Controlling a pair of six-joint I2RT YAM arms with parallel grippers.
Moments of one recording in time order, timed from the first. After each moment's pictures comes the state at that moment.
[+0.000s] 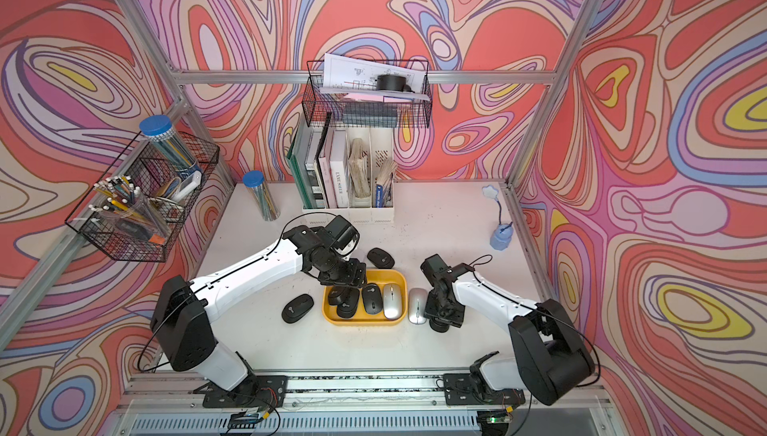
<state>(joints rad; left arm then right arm) -0.74 1.63 1.35 -0.95 0.25 -0.56 0.45 1.37 0.71 -0.89 0.00 0.73</state>
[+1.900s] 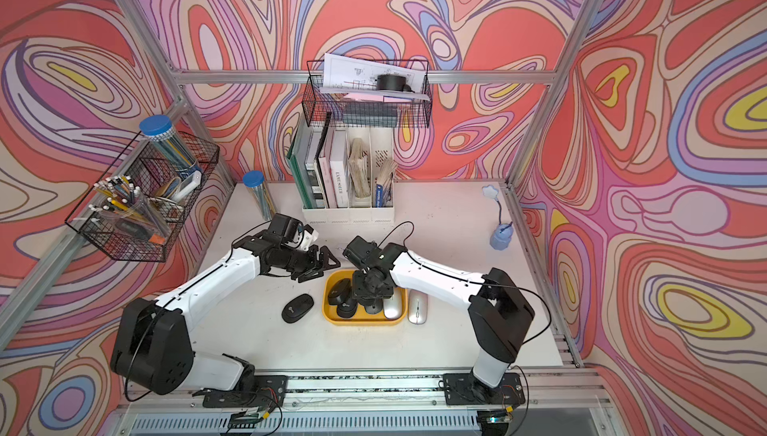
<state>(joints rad) -0.33 1.42 0.99 -0.65 0.56 -0.60 0.91 1.73 1.30 -0.83 -0.03 0.81</state>
